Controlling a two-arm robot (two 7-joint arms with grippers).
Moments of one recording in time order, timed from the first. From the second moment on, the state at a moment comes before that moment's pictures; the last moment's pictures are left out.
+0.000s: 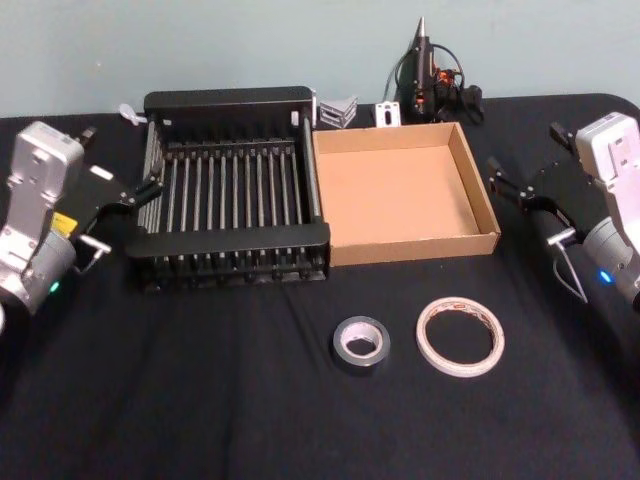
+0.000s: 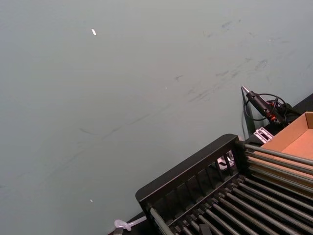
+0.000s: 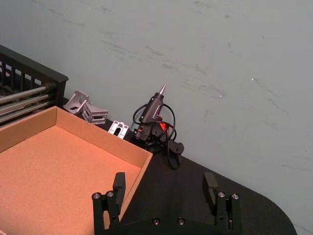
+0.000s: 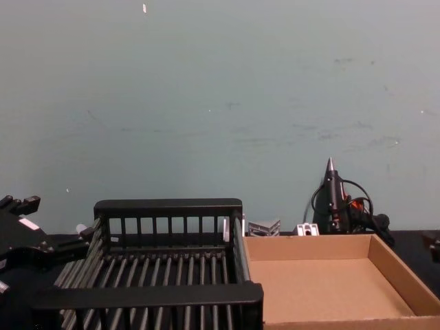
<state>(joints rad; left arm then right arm) -0.20 0.60 0.45 -1.41 -0.25 -0.12 0.03 0.20 0.60 -0.45 -1.41 0.25 -0.12 -0.03</state>
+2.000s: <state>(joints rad) -0.20 0.60 0.45 -1.41 -0.25 -0.12 0.03 0.20 0.60 -0.45 -1.41 0.25 -0.12 -0.03</state>
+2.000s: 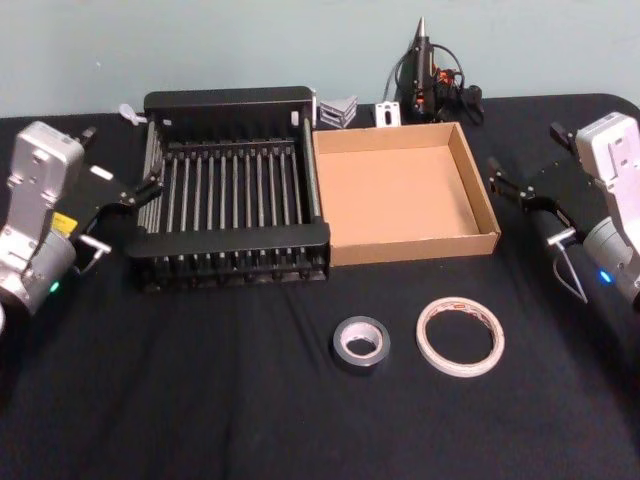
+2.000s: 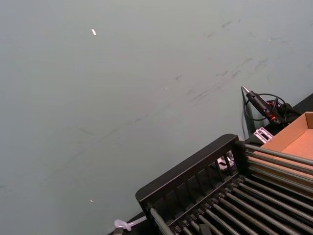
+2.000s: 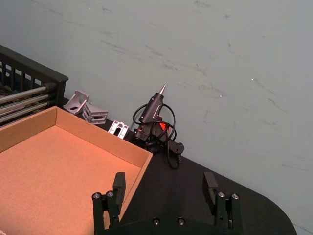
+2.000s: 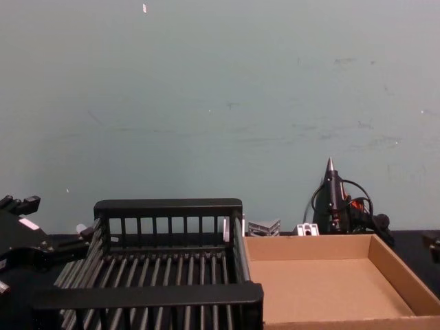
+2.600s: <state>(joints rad) -0.20 0.60 0.45 -1.41 -0.25 -0.12 0.03 0.13 0.61 -0.38 -1.53 0.31 -0.10 0.03</state>
